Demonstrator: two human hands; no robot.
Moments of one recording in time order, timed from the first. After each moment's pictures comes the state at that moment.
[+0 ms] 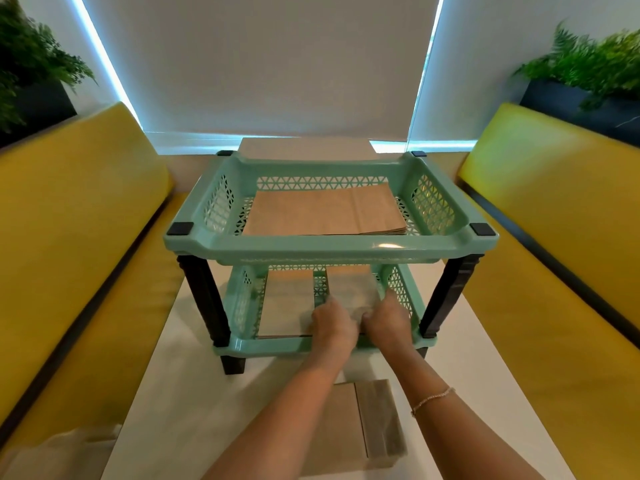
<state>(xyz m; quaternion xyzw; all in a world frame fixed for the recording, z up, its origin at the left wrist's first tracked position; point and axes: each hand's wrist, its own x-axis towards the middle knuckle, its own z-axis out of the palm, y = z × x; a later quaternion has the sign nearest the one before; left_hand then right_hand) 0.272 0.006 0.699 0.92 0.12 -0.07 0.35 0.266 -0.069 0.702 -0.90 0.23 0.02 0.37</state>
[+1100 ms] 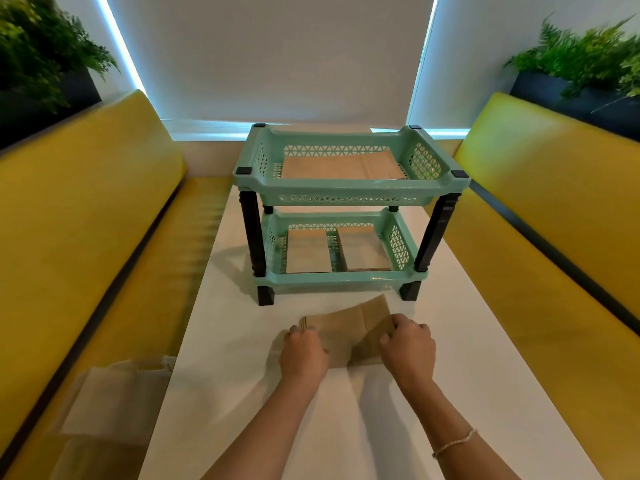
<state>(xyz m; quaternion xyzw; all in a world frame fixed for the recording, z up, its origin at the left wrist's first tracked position) 0.124 0.090 0.655 0.97 0.07 -0.11 0.22 0.109 -0.052 0.681 -0.94 0.21 -0.01 0.25</state>
